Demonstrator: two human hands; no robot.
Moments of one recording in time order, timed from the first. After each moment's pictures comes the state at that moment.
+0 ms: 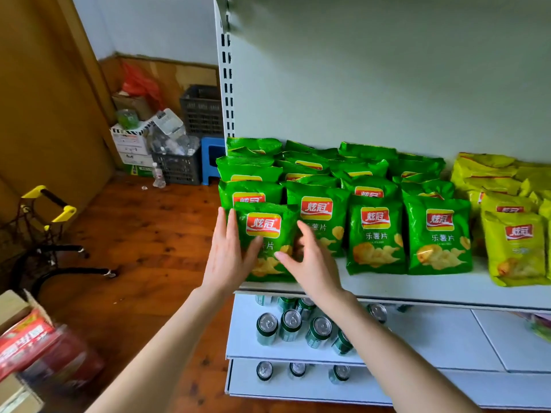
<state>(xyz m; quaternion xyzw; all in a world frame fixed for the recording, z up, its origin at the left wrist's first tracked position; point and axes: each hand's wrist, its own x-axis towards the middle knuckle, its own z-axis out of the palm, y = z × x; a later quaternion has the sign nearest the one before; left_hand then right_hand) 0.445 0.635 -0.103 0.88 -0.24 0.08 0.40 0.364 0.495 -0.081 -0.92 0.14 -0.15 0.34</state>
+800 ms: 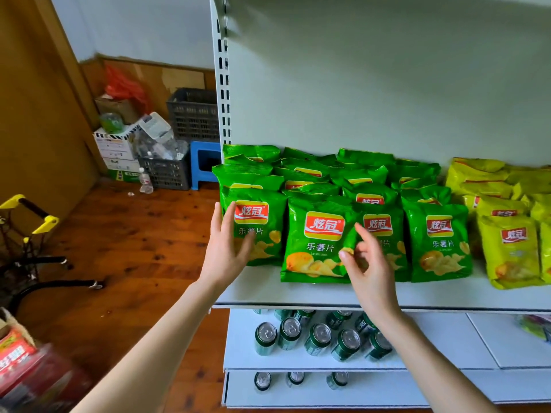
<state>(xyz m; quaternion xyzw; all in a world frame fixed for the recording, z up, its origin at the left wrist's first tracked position) 0.478 0.635 -0.096 0.84 -0.24 0.06 0.49 0.330 0.445 -0.074 -0.86 0.18 -0.32 0.36</state>
